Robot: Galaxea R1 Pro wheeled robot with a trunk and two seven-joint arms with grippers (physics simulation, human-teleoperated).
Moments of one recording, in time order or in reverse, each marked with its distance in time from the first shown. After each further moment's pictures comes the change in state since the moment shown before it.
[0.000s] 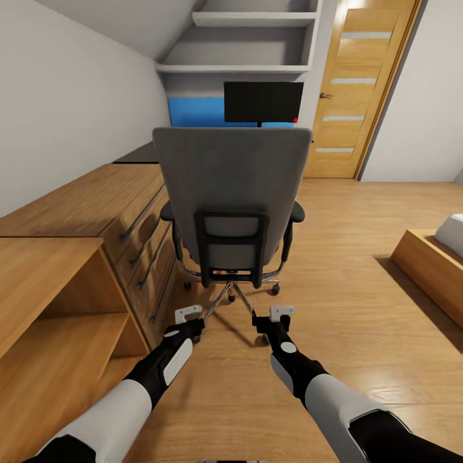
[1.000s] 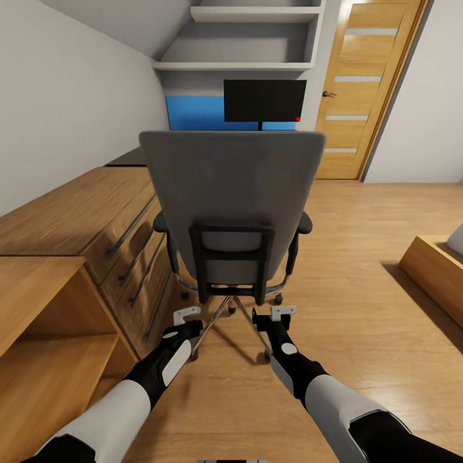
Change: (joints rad) left arm -0.001 0.006 0.001 0.016 0.001 -0.010 -0.002; right arm 0.003 0.000 0.000 0.004 -0.001 -0.063 -0.001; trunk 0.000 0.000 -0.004
